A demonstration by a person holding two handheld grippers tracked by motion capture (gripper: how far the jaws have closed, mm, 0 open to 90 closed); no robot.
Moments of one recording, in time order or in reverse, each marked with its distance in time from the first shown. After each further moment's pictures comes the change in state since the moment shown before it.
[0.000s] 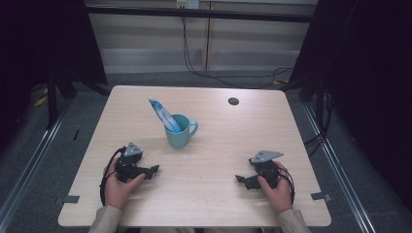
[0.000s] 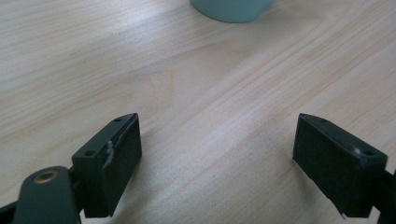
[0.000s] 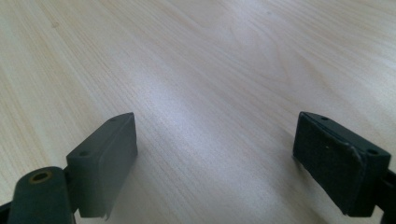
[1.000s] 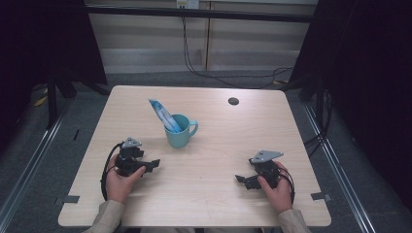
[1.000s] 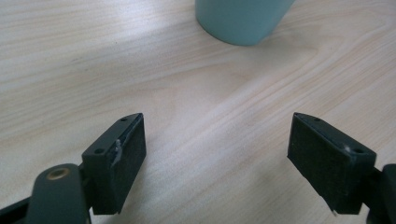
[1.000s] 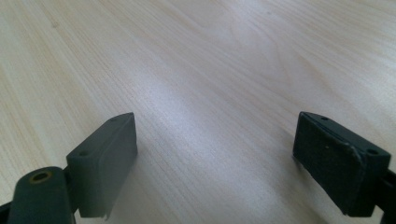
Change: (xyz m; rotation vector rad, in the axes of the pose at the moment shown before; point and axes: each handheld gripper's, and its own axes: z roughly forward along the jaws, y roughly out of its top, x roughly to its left) left arm 0.006 0.013 0.000 0.005 -0.038 -0.110; right arm 0.000 0.000 0.000 0.000 0.000 0.000
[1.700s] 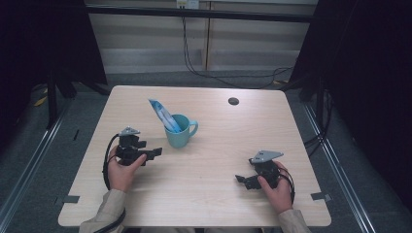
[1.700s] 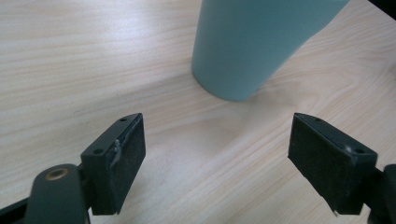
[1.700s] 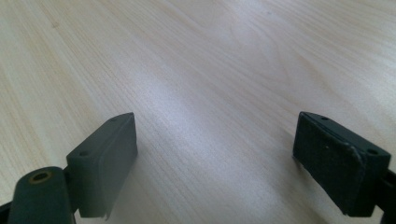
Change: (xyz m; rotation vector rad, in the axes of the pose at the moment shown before) left arm 0.009 0.028 -0.002 -0.068 -0.056 -0.085; right arm 0.000 0.000 0.000 0.000 0.000 0.000
